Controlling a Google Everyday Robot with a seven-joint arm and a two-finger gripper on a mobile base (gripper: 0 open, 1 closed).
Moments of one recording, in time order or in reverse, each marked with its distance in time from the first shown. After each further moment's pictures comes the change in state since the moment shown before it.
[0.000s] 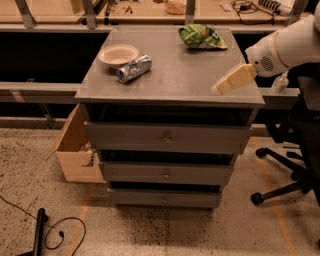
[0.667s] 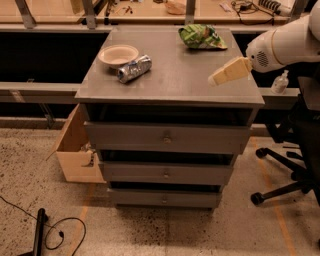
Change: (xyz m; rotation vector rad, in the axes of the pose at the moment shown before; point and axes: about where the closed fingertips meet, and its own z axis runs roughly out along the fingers) arm -0.014 -0.025 0.009 0.089 -0.069 0.081
